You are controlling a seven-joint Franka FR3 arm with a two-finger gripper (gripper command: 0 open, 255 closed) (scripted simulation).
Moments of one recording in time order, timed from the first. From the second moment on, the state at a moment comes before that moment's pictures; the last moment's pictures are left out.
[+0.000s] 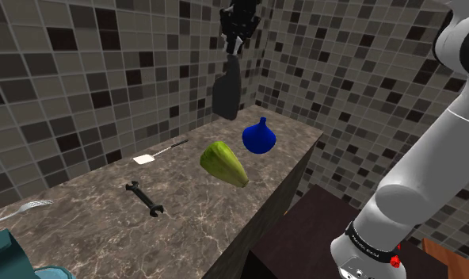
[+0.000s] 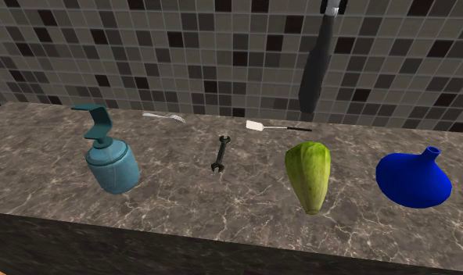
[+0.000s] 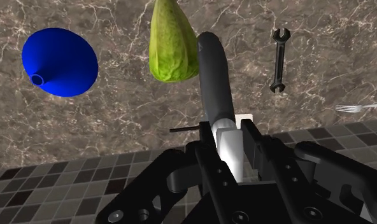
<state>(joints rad) -0.12 -0.09 0.42 -1.45 -0.01 1.51 0.26</state>
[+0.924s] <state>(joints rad) -0.25 0.06 0.27 -1.29 -0.02 1.49 -0.04</state>
